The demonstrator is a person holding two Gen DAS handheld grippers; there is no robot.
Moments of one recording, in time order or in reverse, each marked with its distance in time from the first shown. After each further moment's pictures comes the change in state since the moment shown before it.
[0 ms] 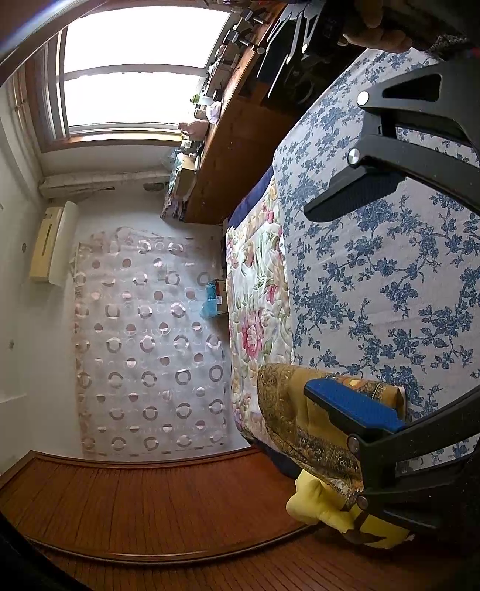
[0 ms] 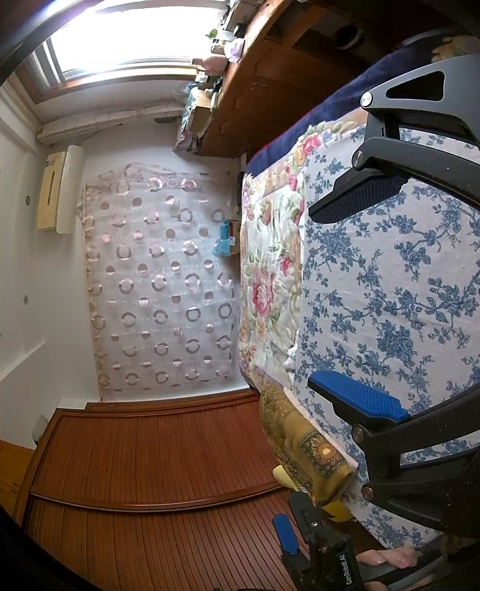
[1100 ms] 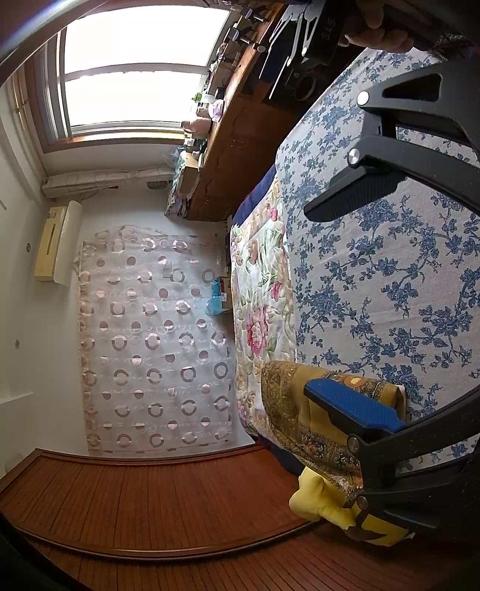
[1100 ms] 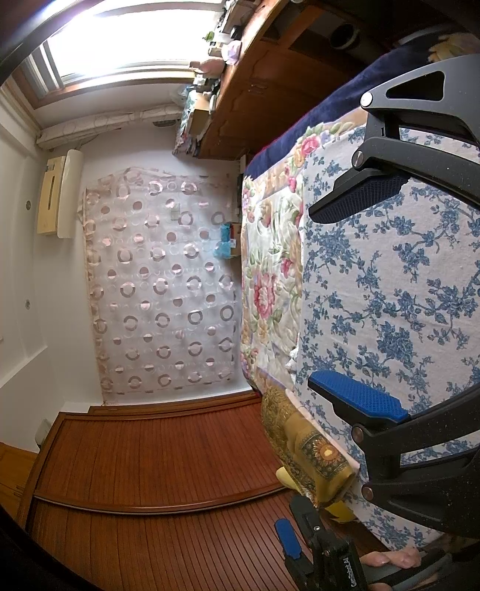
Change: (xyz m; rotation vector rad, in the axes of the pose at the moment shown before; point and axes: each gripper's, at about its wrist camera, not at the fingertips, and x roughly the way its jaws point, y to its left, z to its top) left arm -0.004 0.004 0.002 0.001 -0.009 0.007; right arm 0.001 -0.016 0.001 0.002 -0.003 0.004
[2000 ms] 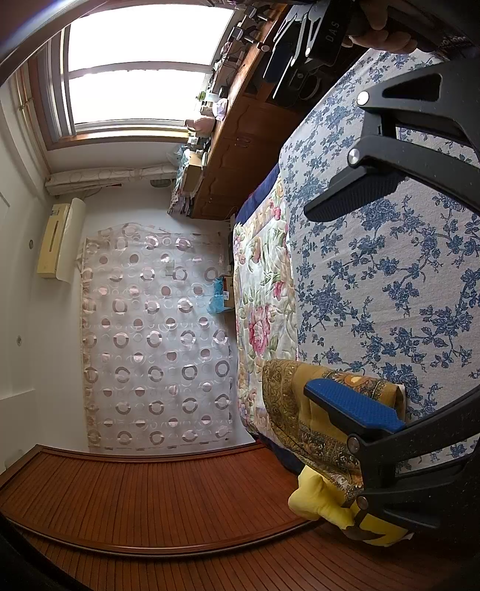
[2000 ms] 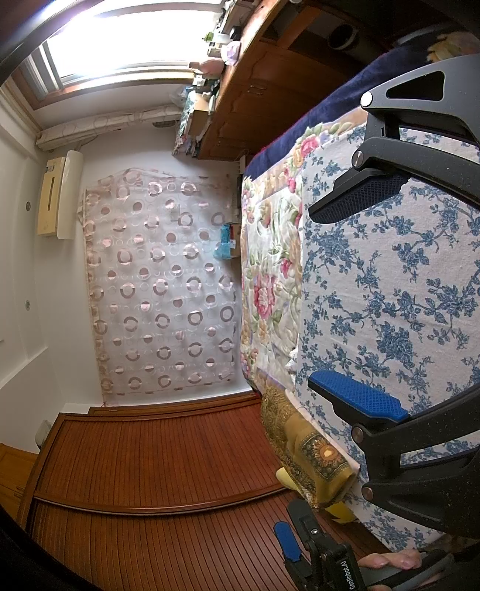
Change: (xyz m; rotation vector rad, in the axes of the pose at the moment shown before) left arm -0.005 0.002 0.002 -0.003 -0.009 0.003; right arm 0.000 -0.004 -0.001 -0.002 -0.002 0.003
